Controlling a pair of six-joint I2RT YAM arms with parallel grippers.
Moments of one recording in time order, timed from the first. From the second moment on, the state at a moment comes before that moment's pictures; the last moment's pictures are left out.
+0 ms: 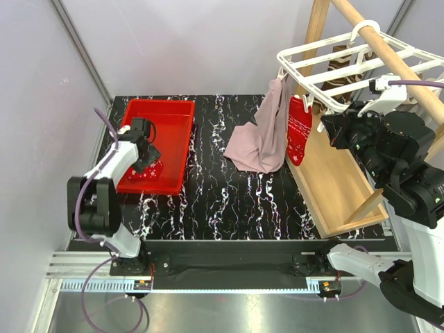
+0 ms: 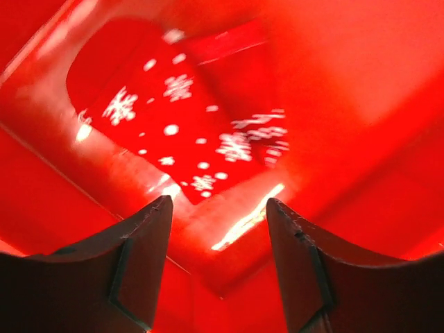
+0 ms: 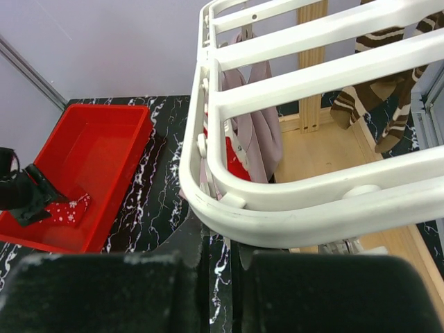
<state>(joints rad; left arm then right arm) -0.06 1.57 1.13 -0.67 -0.29 -0.83 0.54 1.04 1.85 -0.97 0.35 0.26</state>
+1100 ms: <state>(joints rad) -0.04 1.83 1.41 -0.72 -0.46 -0.89 0.54 1.05 1.83 -0.97 0.33 0.26</state>
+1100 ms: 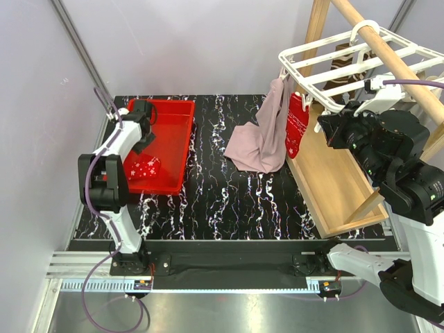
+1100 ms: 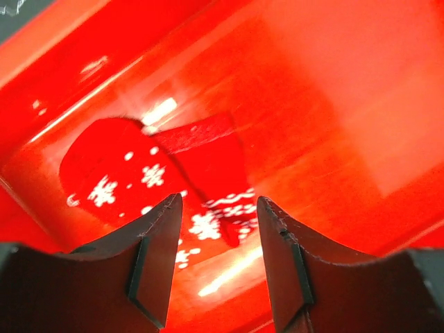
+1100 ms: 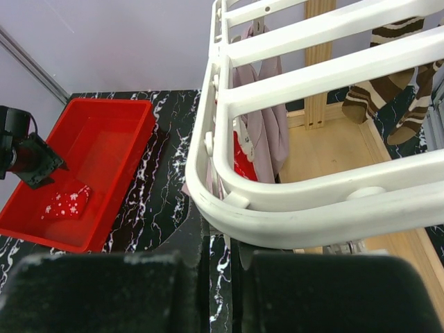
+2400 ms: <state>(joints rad) -0.10 1.86 1.45 -0.65 -0.55 -0.83 0.54 1.05 1.83 -0.97 0.32 0.28</state>
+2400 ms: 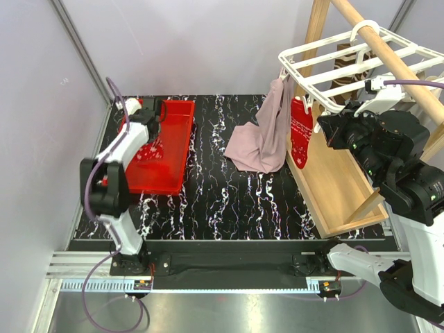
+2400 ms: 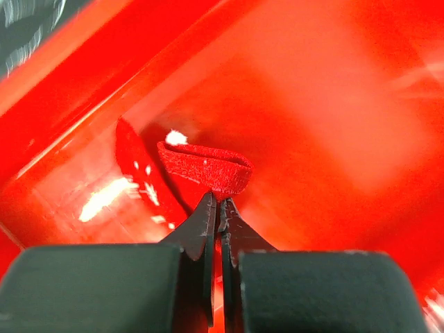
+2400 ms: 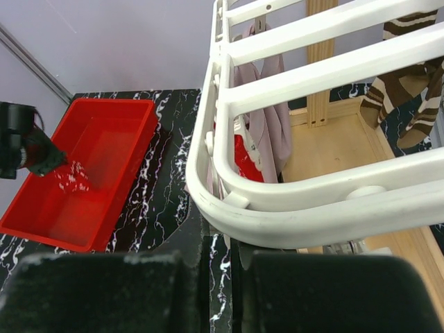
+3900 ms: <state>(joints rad) -1.12 1.40 1.25 0.35 0.06 -0.03 0.53 1.10 1.88 -0.96 0.26 0.41</state>
